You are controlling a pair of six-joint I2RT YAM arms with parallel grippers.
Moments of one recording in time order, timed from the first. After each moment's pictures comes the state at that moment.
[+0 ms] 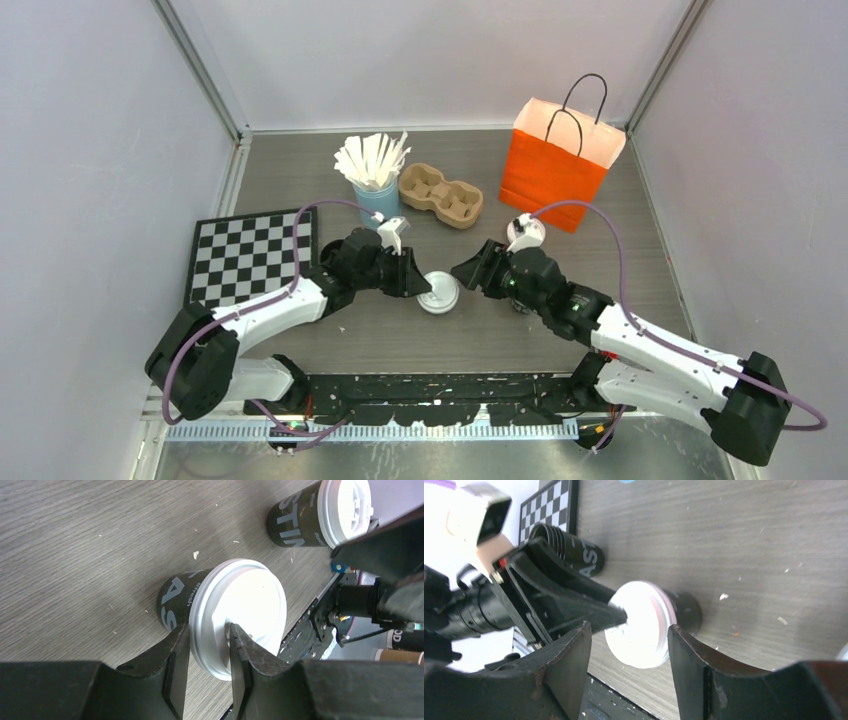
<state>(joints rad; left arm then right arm) -0.69 1.27 0.61 0.06 0.31 -0.57 0.89 0.90 0.55 -0.09 0.19 0.97</state>
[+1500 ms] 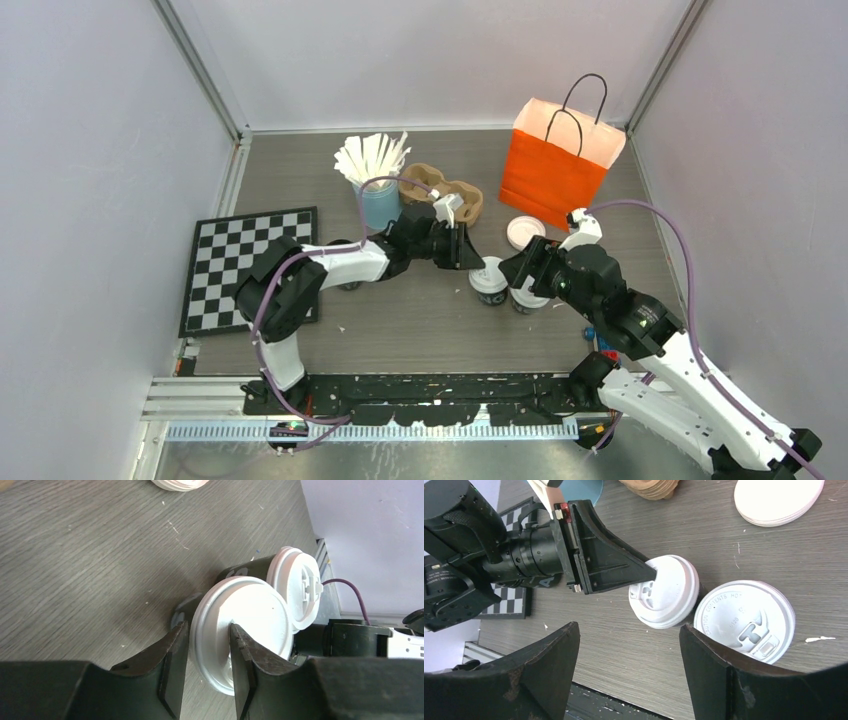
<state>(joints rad) -0.77 1.80 1.00 0.33 0.46 -0.70 0.69 0.62 0.77 -0.62 0.20 0.74</state>
